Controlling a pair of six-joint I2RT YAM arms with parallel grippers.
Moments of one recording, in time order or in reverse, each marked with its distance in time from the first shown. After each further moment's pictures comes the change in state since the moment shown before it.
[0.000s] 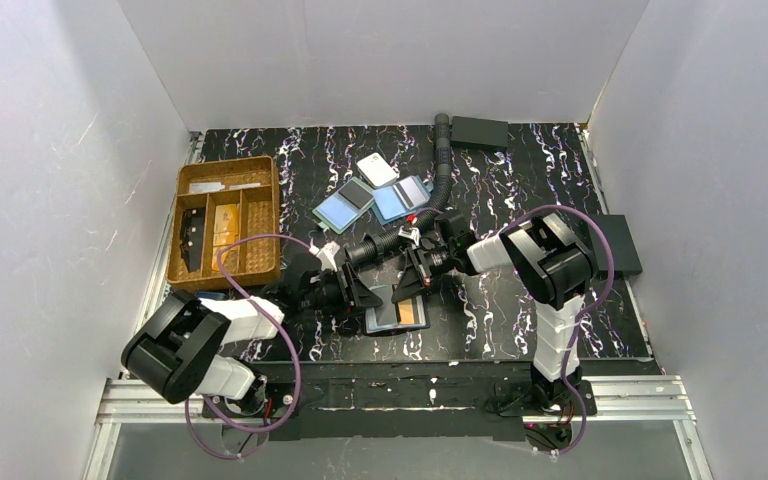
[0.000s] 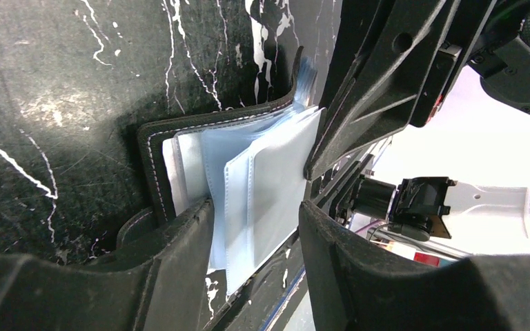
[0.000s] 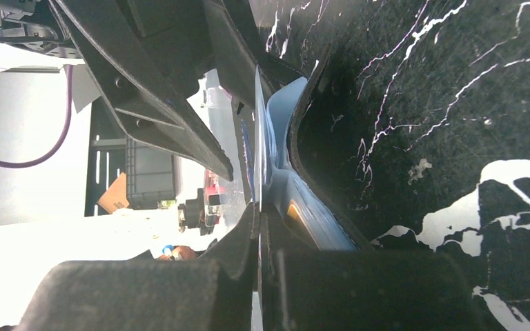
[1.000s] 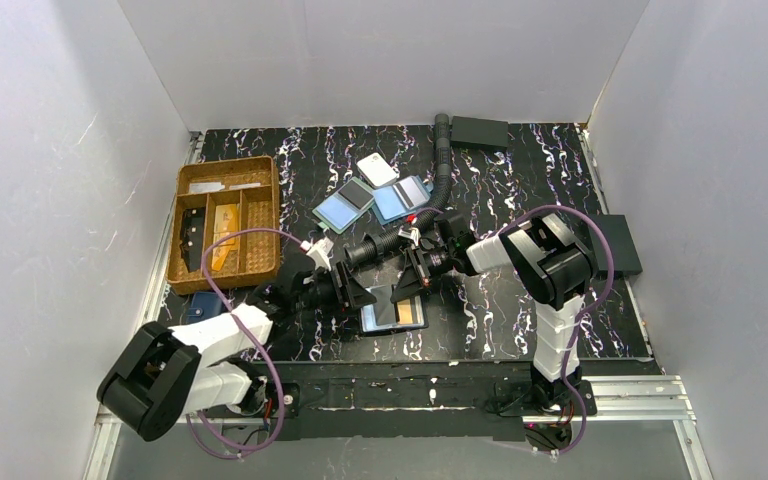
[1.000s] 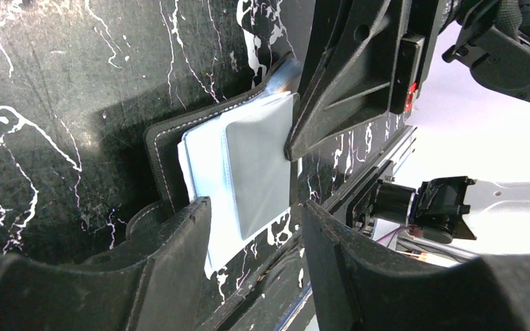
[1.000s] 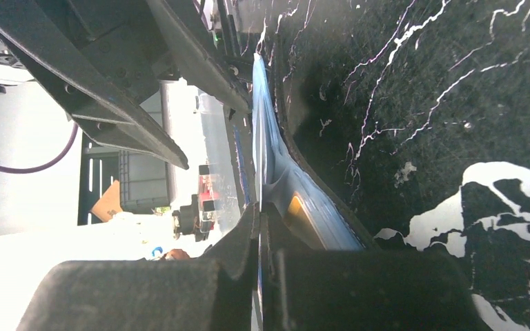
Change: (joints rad) left arm -0.001 -0.182 0.018 -0.188 -0.081 0.097; right arm -0.001 0.000 0.000 -0.001 0.032 -0.001
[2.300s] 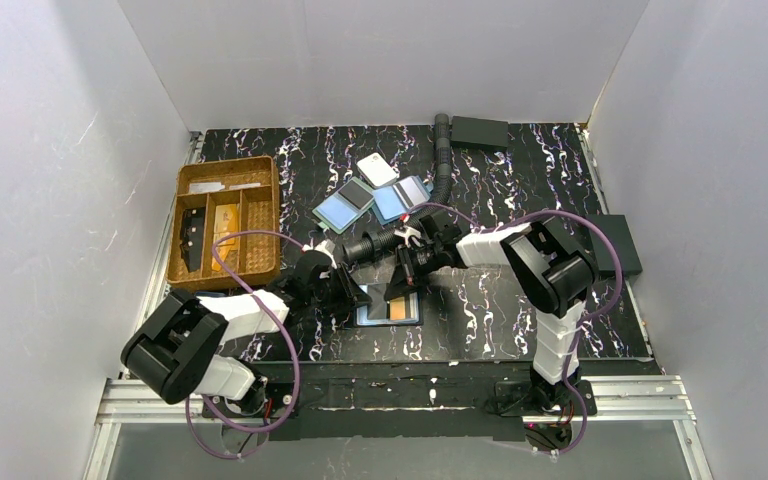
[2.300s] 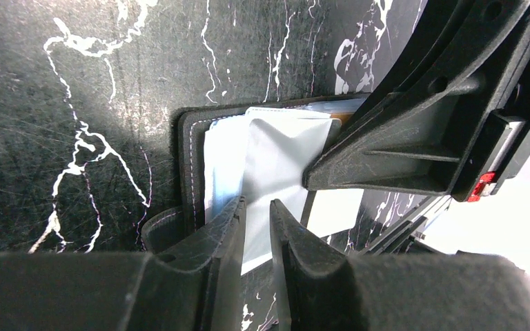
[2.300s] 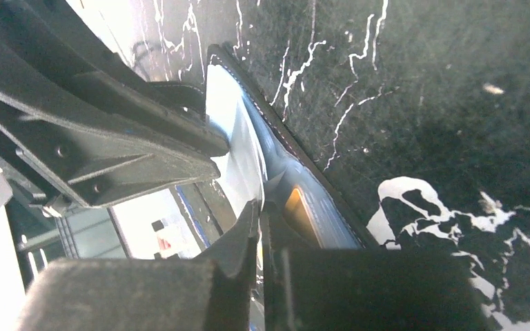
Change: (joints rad) left arm -0.033 0.193 0.071 -0.049 -0.189 -0.082; right arm 0.082 -0.050 0.110 -0.332 0.407 -0.018
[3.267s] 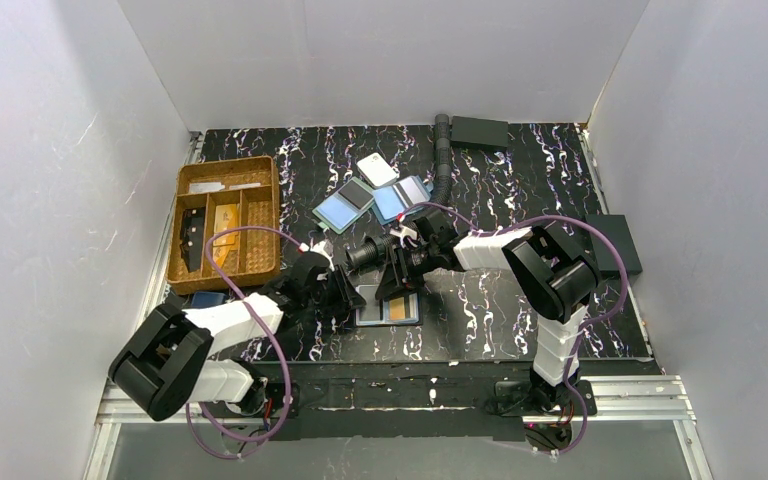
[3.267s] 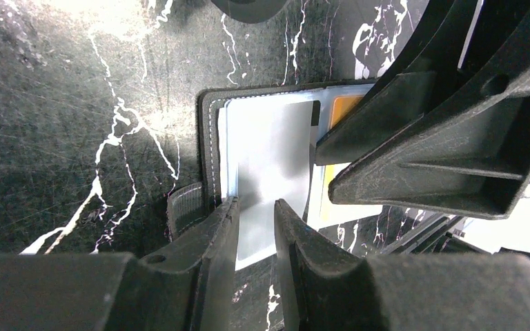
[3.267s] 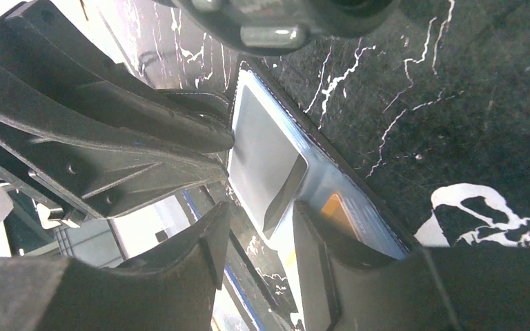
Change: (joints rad) left arm -0.019 -0.100 0.000 -0.120 -0.051 0.087; right arm 0.039 -0.033 -0.008 0.030 0.050 0.064
